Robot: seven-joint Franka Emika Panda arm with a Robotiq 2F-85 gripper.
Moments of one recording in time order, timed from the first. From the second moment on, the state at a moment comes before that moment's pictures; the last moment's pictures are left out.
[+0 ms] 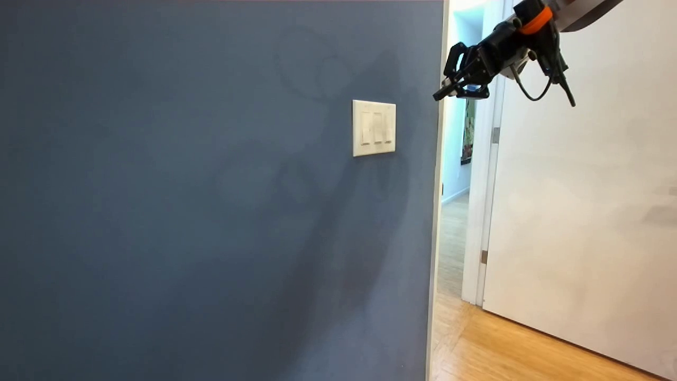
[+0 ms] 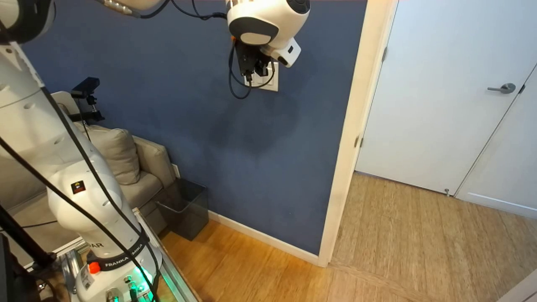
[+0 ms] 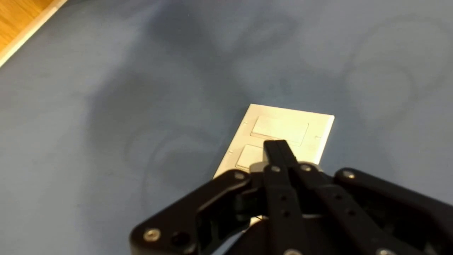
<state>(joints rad) -0.05 -0.16 -0.15 -2.02 0.98 1.89 -0.11</state>
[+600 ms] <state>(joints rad) -0.05 -0.06 -0.12 -2.00 1.16 1.89 -0.08</state>
